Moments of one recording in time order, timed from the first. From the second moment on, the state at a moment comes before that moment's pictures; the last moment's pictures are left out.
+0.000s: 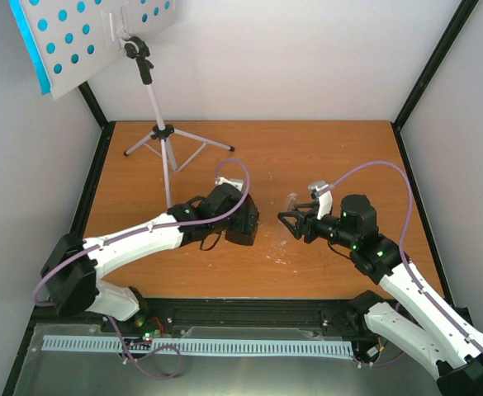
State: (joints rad) left arm -0.90 1.40 0.99 -0.38 -0.18 -0.58; right arm 0.52 0.74 0.63 -0.25 -0.42 0.33
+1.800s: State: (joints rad) left arm -0.76 1.55 0.55 0.45 0.67 -0.40; right arm 0.52 0.64 0.53 -0.20 -0.24 0.21
